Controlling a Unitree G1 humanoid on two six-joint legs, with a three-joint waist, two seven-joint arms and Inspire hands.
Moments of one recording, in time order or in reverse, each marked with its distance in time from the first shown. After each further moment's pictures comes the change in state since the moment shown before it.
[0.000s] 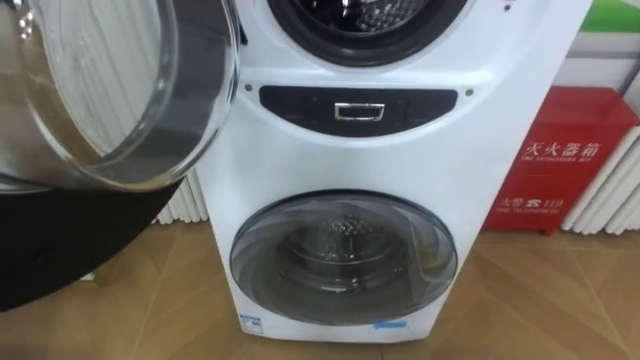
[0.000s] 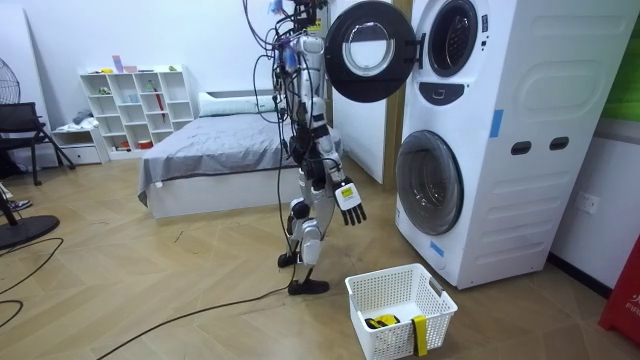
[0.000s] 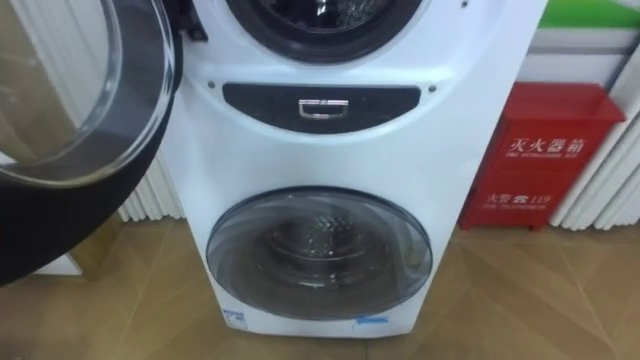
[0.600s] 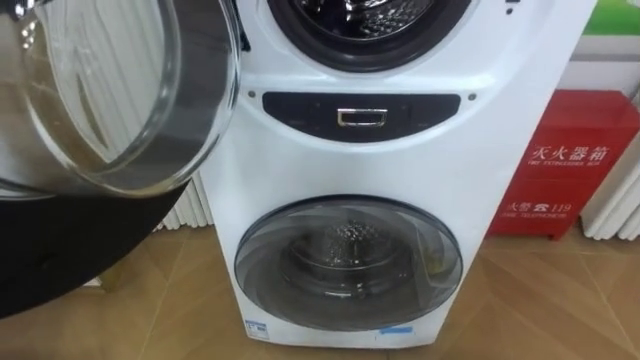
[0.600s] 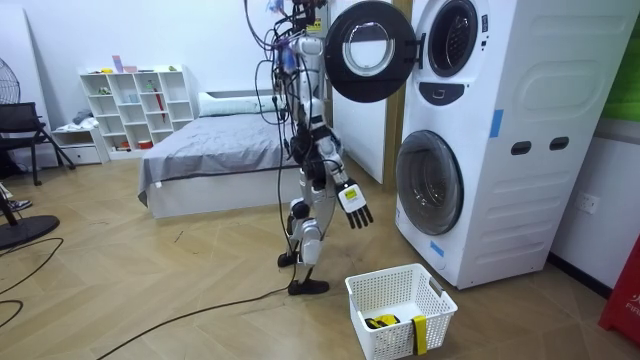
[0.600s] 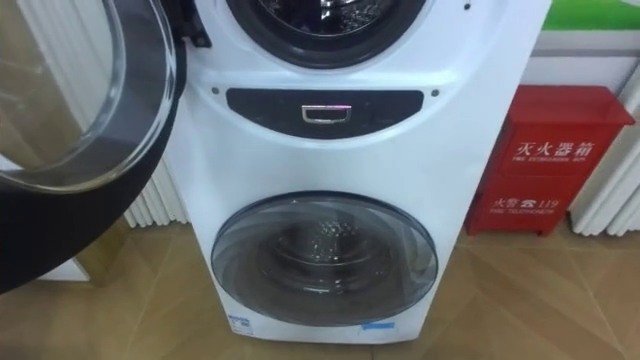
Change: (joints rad) left arm -0.195 0.210 0.245 -0.138 -0.188 -0.006 0.126; right arm 0.011 -0.051 -0.152 -0.016 -0.114 -0.026 -0.002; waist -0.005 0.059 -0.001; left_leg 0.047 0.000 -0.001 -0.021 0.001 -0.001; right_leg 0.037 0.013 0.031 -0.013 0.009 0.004
